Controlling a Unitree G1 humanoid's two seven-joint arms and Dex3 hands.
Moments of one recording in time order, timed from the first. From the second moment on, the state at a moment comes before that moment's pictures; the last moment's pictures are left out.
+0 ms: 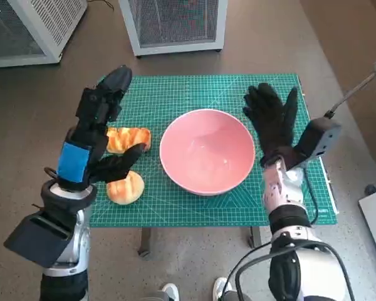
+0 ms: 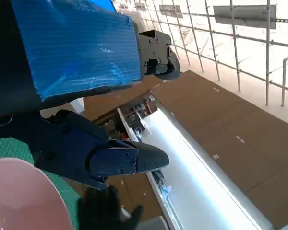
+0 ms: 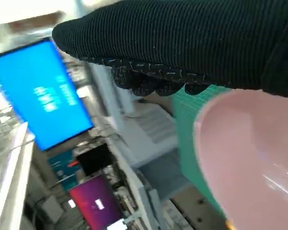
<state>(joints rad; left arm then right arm) -0.31 0.23 0.12 -0.18 -0.06 -0.28 -0.20 -0.98 -0.07 -0.39 1.25 0.26 -0.44 0.30</state>
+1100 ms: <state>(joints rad) -0.42 0.61 0.12 -0.25 0.26 0.28 -0.42 -0.76 -0.07 -0.21 0.49 0.39 -0.68 0.66</state>
